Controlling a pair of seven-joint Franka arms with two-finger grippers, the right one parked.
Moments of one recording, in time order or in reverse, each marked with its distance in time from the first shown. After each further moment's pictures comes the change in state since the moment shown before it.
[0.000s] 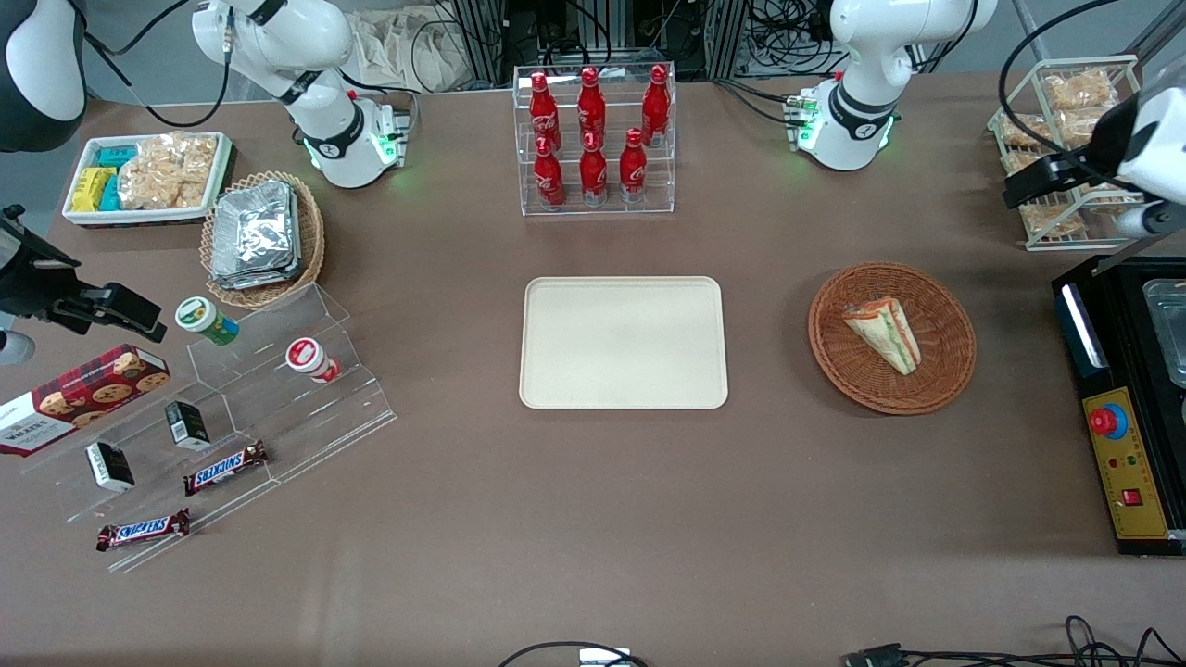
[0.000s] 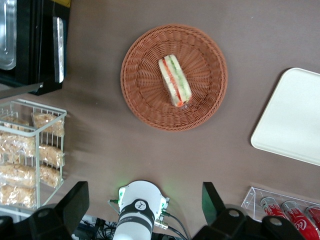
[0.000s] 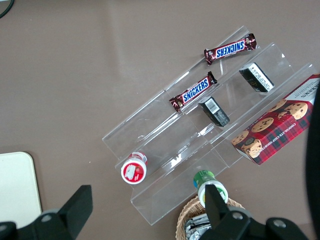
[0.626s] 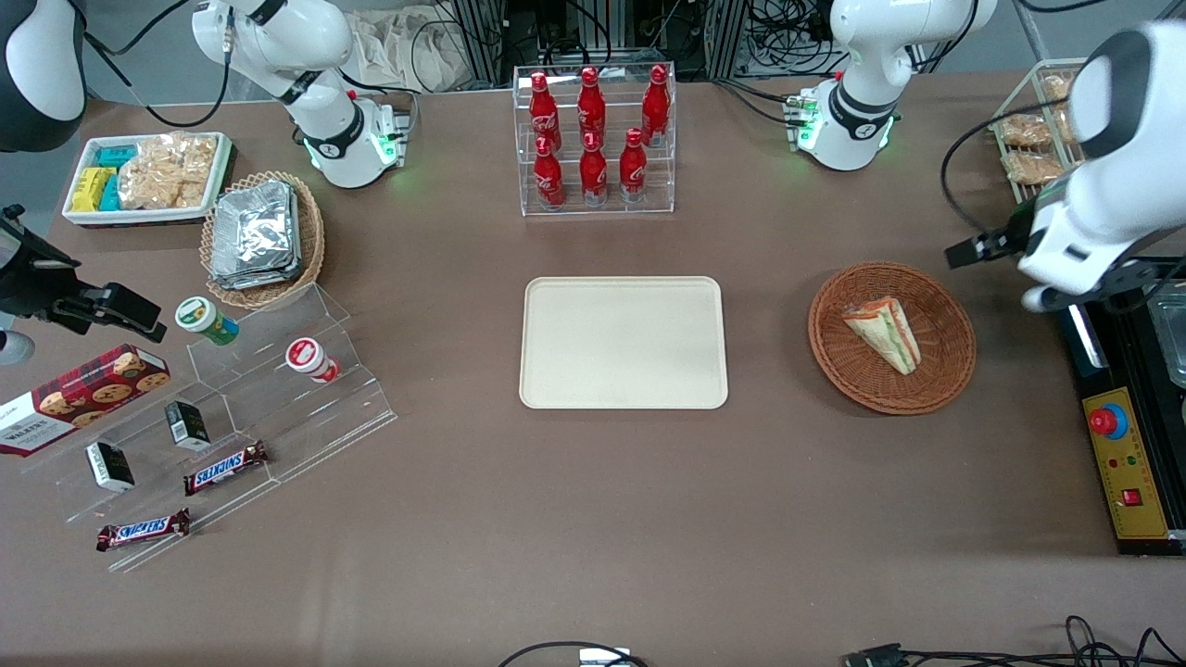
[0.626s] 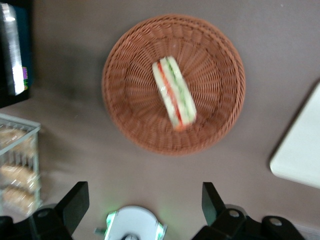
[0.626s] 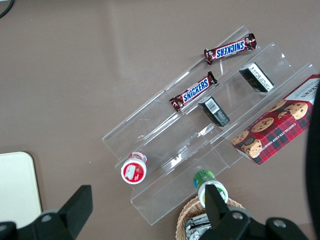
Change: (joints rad) arm -0.003 0.026 -0.010 -0.424 0.000 0.438 -0.029
